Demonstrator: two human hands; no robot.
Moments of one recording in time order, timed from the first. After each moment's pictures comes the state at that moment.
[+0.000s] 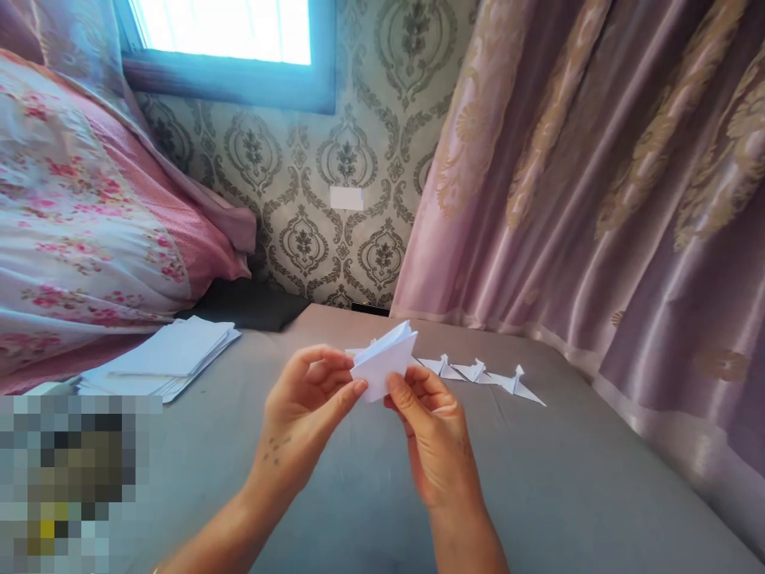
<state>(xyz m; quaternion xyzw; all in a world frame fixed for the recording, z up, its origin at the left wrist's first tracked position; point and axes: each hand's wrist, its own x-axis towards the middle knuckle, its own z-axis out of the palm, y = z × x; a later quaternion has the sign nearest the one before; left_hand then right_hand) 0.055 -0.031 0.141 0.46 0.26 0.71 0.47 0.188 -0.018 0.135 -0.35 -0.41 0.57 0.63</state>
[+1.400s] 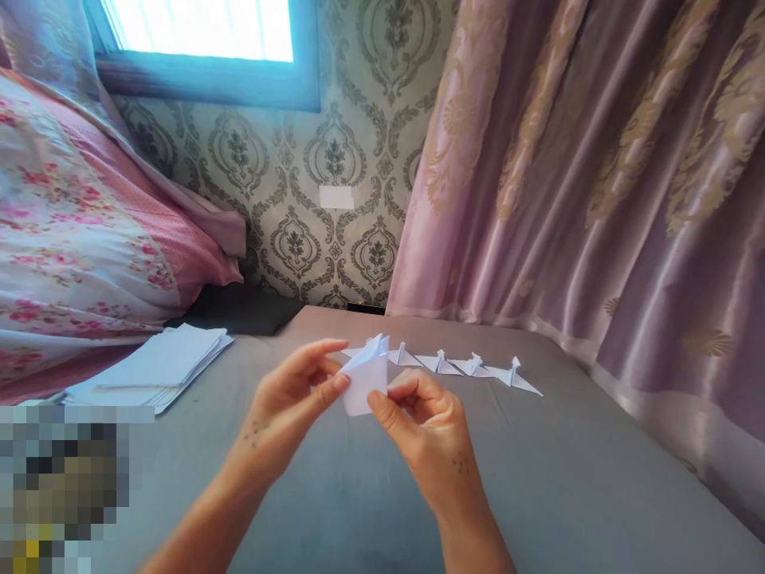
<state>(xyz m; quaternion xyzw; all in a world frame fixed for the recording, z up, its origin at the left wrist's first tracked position) 0.031 -0.021 0.141 0.55 0.32 0.63 0.44 0.199 -0.026 0.141 -0.40 -0.57 0.45 0.57</state>
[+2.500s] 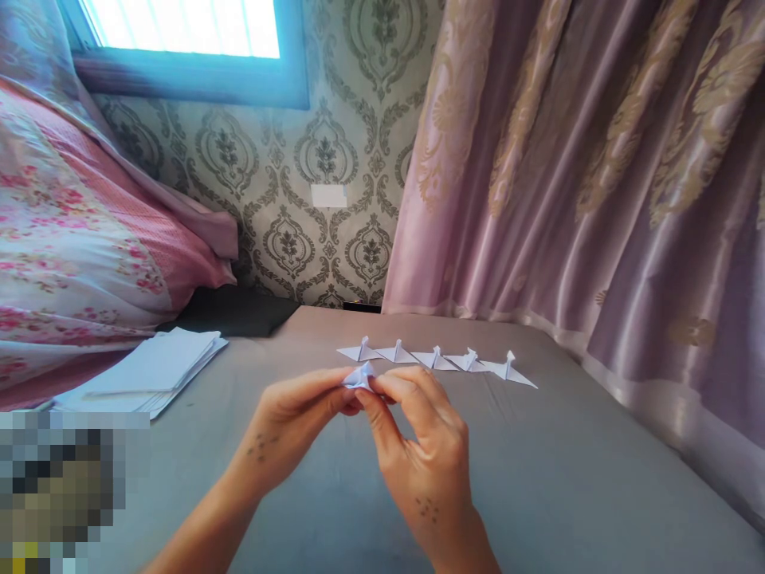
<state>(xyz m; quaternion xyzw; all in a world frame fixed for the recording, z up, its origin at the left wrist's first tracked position) 0.038 -0.024 0.141 0.63 0.27 0.58 0.44 0.190 -0.040 0.153 -0.35 -0.73 -0.01 0.59</state>
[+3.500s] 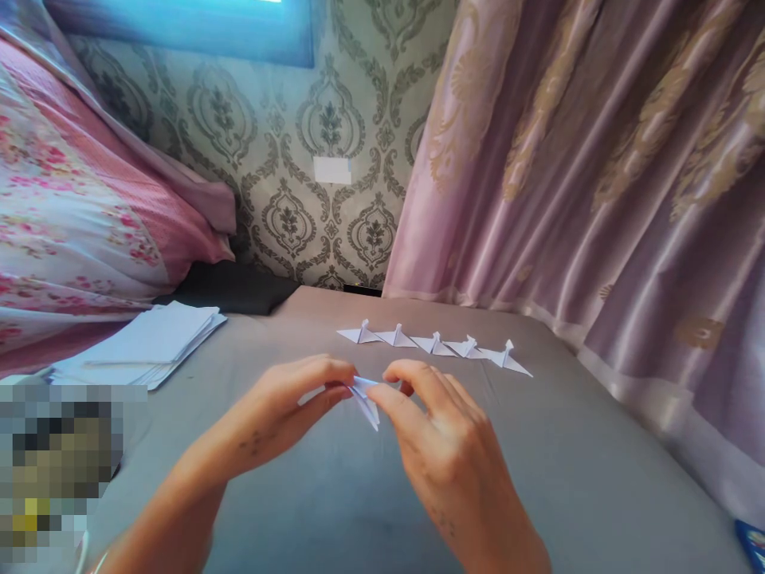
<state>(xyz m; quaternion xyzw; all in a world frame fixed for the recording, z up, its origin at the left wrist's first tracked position) 0.008 -0.023 0.140 0.84 0.31 0.39 0.21 0.226 -0.050 0.155 -0.35 -0.86 -0.08 0.37</state>
